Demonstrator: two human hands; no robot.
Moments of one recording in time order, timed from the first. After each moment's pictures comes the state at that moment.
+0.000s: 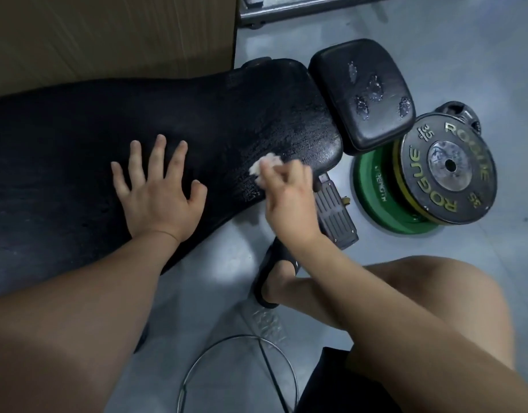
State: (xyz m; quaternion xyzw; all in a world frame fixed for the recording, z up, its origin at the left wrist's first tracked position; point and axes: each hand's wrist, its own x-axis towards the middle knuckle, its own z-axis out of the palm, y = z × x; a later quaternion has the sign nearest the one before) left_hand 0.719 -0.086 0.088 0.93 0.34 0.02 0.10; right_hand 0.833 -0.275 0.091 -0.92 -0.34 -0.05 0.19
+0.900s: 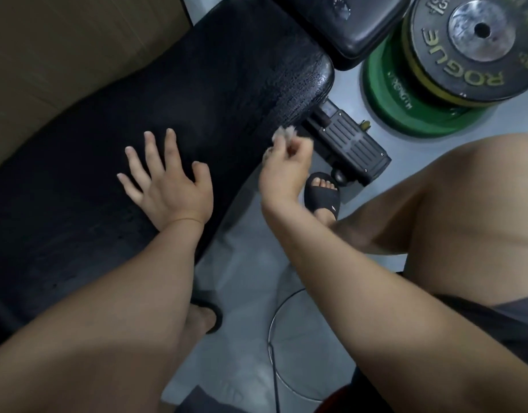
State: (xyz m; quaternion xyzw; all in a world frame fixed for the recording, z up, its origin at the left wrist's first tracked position) left_hand 0.718 -0.092 0.091 0.94 0.34 0.01 0.09; right_hand 0.783 -0.218 0.096 -0.67 0.34 0.01 0.66
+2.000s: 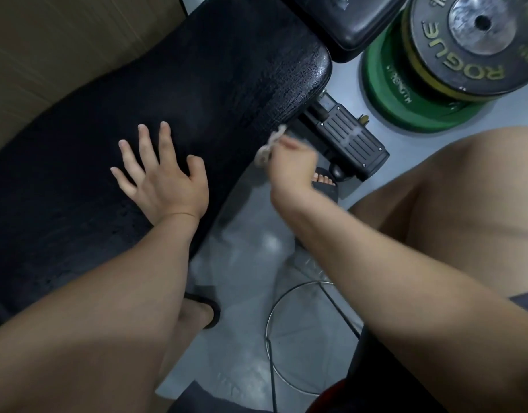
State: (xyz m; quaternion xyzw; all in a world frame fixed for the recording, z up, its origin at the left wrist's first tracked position) left_hand 0.718 -0.091 0.089 0.94 0.34 0.01 0.09; right_hand 0.791 -0.239 0.095 -0.62 0.34 0.14 0.69
